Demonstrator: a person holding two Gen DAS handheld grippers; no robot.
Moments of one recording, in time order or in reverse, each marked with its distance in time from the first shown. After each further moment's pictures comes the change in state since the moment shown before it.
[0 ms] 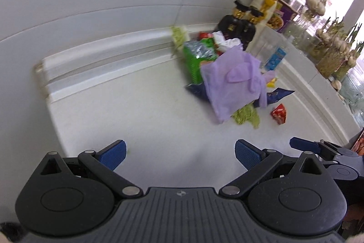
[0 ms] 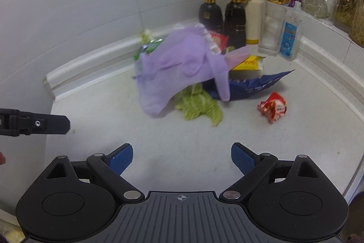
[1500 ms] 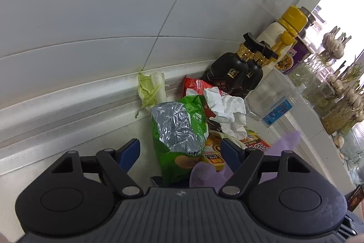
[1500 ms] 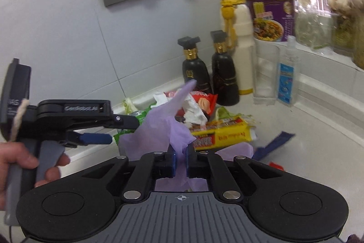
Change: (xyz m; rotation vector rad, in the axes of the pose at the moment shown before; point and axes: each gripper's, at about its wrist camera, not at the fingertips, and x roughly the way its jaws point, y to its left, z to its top) left arm 0.100 -0.009 0.088 -0.098 -0.056 -0.111; right arm 0.012 -0.031 0.042 0.125 -0.215 0.054
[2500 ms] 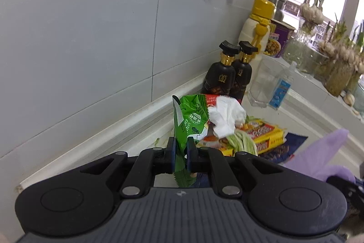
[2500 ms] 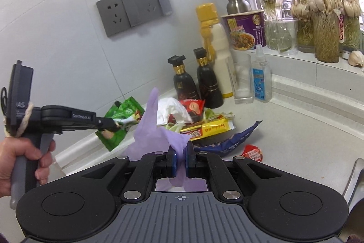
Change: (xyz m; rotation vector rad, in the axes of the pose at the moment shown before) left arm -0.069 -0.036 -0.007 0.301 -0.057 0.171; right arm -0.078 0.004 -0.007 0.067 -0.068 -0.017
